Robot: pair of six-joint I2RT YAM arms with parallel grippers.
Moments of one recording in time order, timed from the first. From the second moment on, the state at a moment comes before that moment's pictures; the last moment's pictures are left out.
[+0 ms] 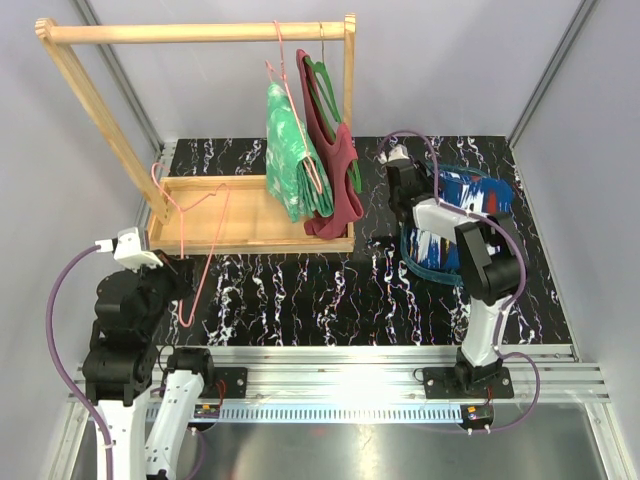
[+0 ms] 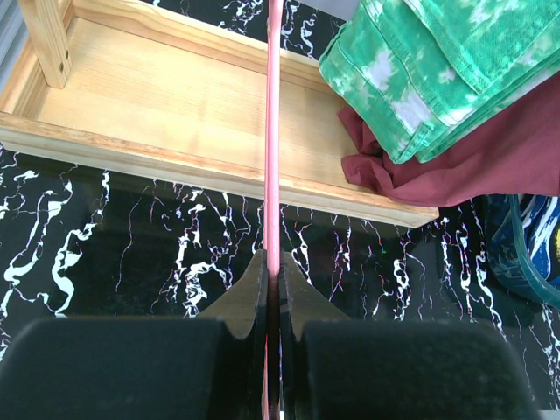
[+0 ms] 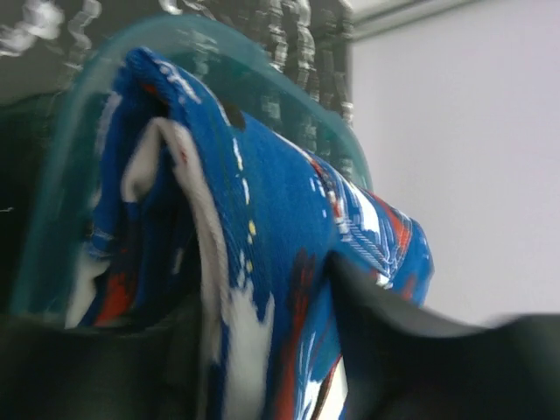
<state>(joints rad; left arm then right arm) -0.03 0.37 0.93 -0.85 0.06 -0.37 0.37 1.94 1.23 0.16 0.87 -0.61</state>
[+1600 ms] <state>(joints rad) -0.21 0.87 1.50 -0.87 -0.13 -0.04 -0.01 1.19 1.43 -0.60 -0.12 0.31</state>
